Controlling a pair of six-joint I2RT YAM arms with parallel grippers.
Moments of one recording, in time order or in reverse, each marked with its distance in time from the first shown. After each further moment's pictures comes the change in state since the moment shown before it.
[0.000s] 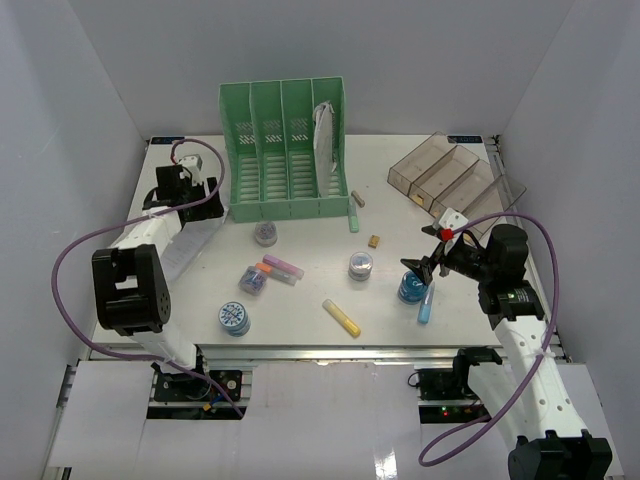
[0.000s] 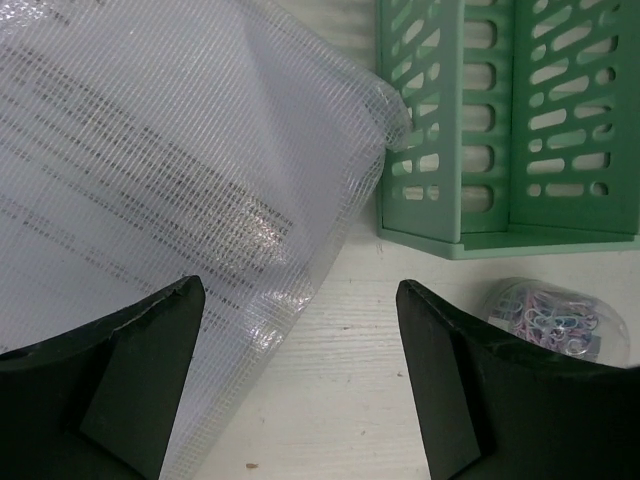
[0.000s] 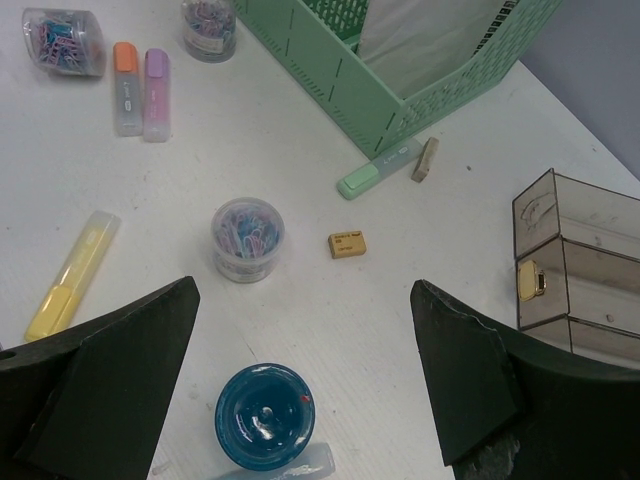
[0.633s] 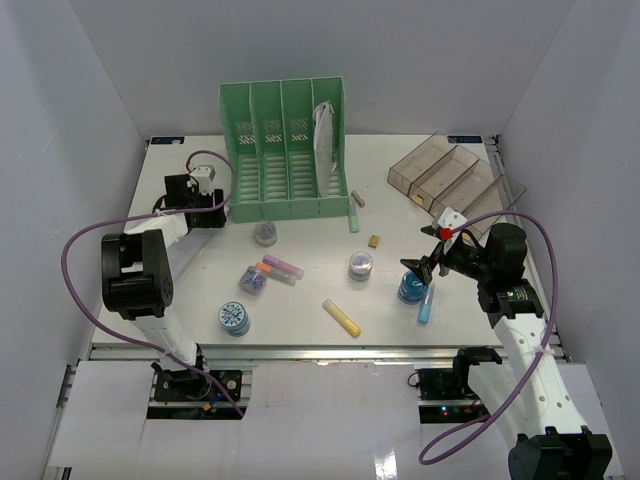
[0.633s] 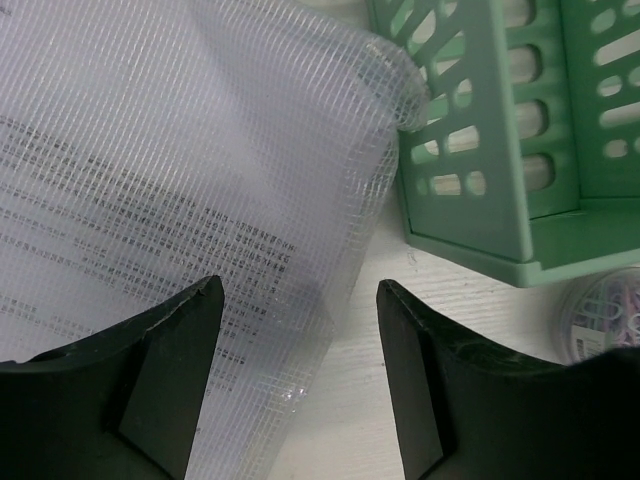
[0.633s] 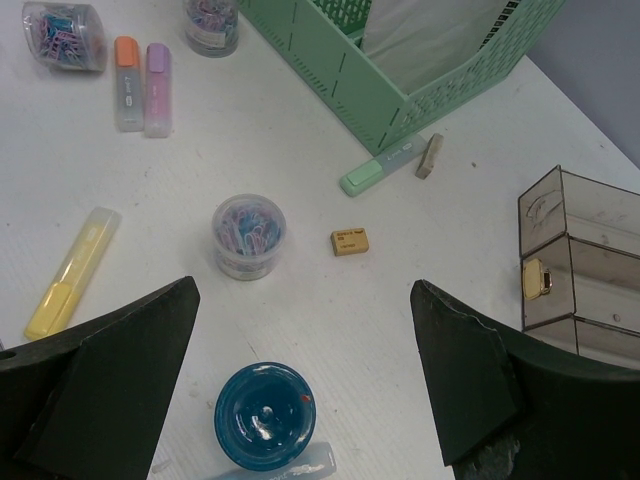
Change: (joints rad) left arm -0.005 0.115 -0.059 0.149 0.062 0.169; right arm 0.000 0.018 0.000 0.000 -0.005 -0.009
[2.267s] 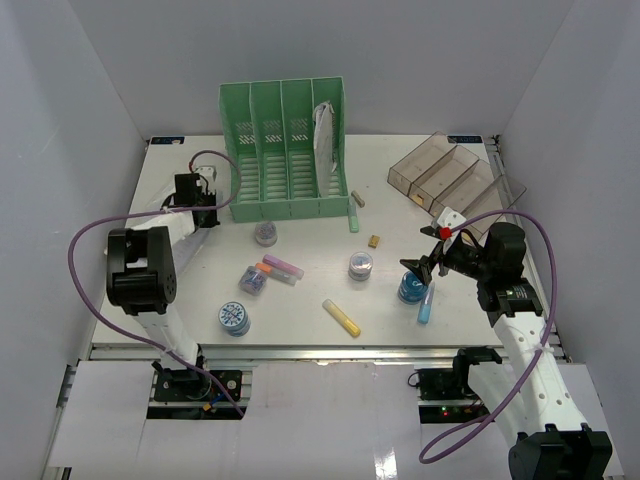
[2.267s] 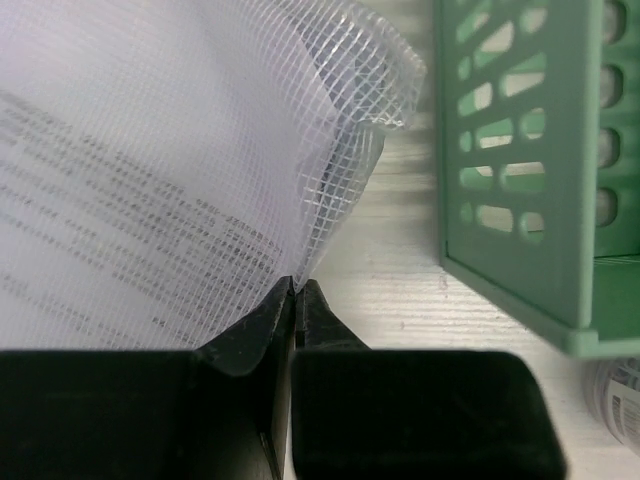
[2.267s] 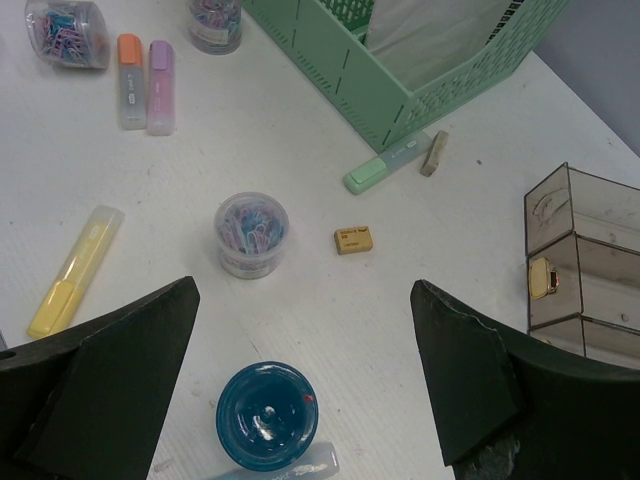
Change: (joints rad) left arm -0.052 0.047 0.023 -0.002 -0.196 -0.055; right arm 0.000 0.012 0.000 0.000 -0.002 -0.001
